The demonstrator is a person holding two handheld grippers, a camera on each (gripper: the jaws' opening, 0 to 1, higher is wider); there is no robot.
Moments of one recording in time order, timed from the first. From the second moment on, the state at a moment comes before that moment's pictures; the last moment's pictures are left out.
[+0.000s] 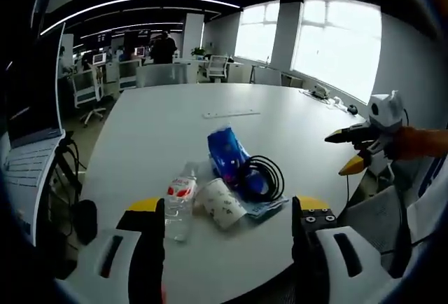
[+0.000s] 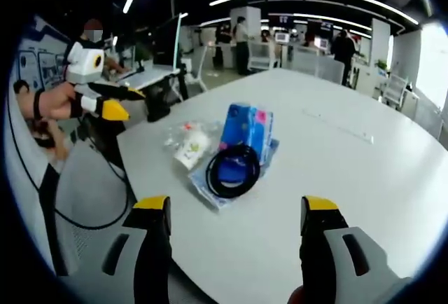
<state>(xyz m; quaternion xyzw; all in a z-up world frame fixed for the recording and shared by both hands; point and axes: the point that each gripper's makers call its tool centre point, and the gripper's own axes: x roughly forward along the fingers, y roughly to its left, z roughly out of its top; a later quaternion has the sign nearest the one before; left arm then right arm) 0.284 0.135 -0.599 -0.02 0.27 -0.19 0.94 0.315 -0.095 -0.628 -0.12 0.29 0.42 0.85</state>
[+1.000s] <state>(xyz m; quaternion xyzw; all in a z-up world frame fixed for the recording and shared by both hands) 0.289 0.137 -0.598 -0.03 0.27 -0.18 0.94 0.314 -0.097 -0.627 -0.12 0.29 0.42 0.85</state>
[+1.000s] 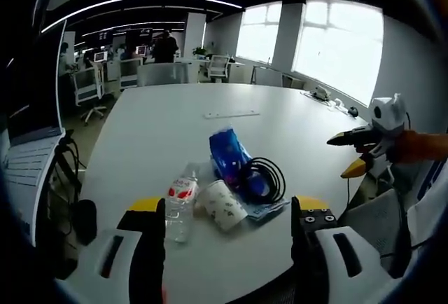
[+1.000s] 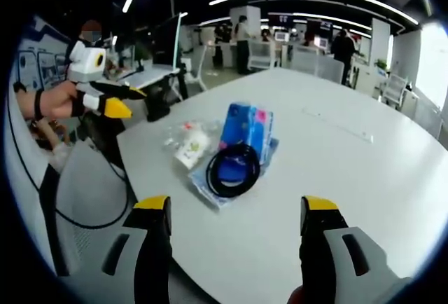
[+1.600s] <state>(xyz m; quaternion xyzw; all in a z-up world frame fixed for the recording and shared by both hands) 0.290 0.138 -0.602 -0.02 0.28 -0.18 0.94 0.311 -0.101 -0.628 -0.11 0.30 0.41 0.85</state>
